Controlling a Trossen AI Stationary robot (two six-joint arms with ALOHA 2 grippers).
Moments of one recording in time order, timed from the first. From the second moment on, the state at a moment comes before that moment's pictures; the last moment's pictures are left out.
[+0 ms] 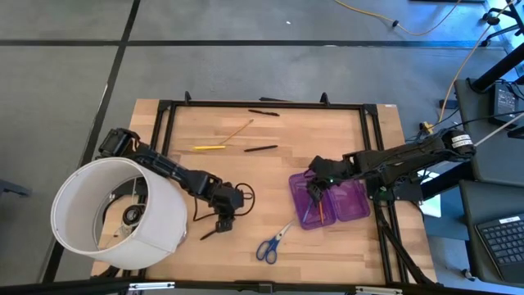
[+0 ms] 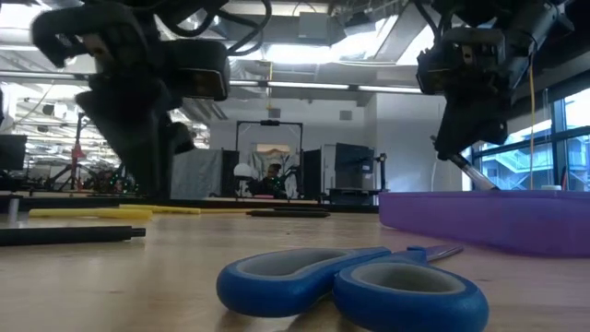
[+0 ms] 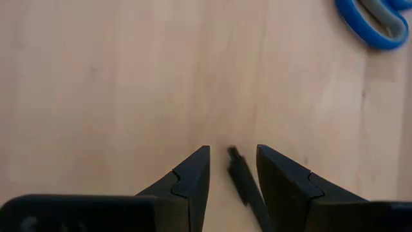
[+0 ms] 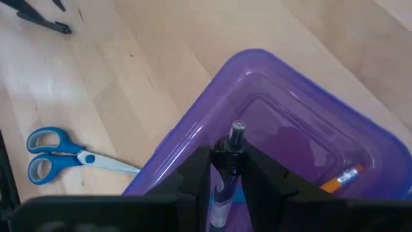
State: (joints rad) left arm -0.30 1.63 0.88 -0.35 0.10 -0.50; right arm 0.13 1.23 0.68 -0.41 0.04 0.83
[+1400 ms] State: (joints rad) left arm -0.38 1.63 0.88 -0.44 0.02 -0.61; right arm 0.13 1.42 0.68 -0.43 0.02 0.83
